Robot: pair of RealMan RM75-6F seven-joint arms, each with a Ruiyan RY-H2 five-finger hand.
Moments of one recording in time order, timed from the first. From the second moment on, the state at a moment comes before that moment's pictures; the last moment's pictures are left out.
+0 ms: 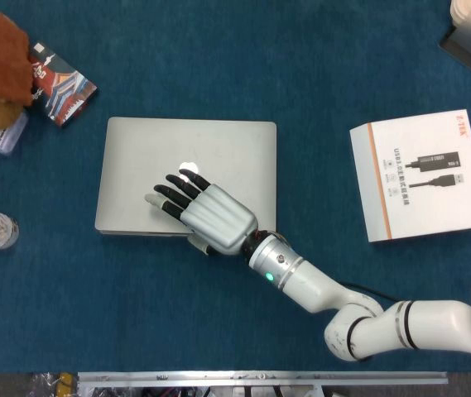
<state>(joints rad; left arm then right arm) -0.03 -1.01 0.01 -1.62 1.45 1.42 0.05 0.89 -2.13 0.19 -1.18 -1.33 0.85 -0.48</state>
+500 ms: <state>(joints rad) -0.07 -1.02 0.06 -1.60 1.49 1.32 0.00 0.92 -2.06 0.25 -1.29 -1.28 0.87 -0.60</state>
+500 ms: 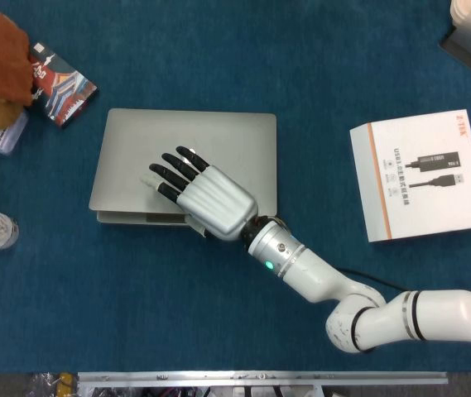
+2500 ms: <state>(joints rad) -0.48 -1.23 0.11 -1.60 1.54 0.80 0.10 1.01 -1.98 0.27 -1.35 -1.16 0.94 -0.71</state>
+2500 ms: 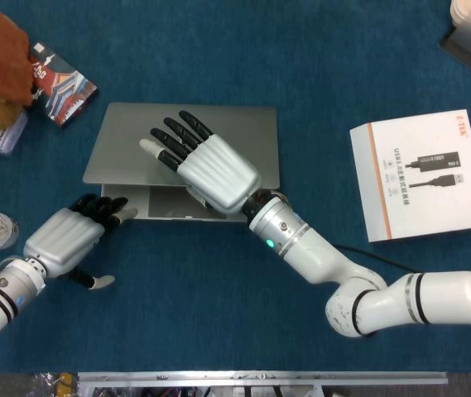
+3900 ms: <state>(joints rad) -0.48 -1.23 0.16 -1.62 1.52 0.85 0.15 1.06 -1.84 0.38 -1.23 -1.07 0.98 -0.66</state>
